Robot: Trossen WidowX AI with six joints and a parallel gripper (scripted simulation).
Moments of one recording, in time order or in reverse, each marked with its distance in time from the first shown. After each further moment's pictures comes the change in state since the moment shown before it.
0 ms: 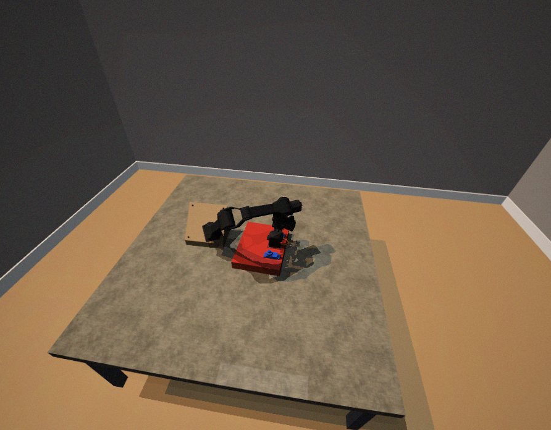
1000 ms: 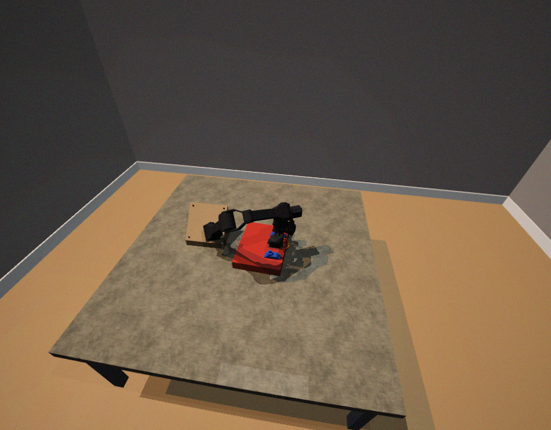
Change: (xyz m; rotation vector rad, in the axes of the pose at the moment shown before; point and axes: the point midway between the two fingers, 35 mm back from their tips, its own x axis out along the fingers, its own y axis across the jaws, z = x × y) arm 0.027 -0.001 0.001 0.003 0.000 -0.001
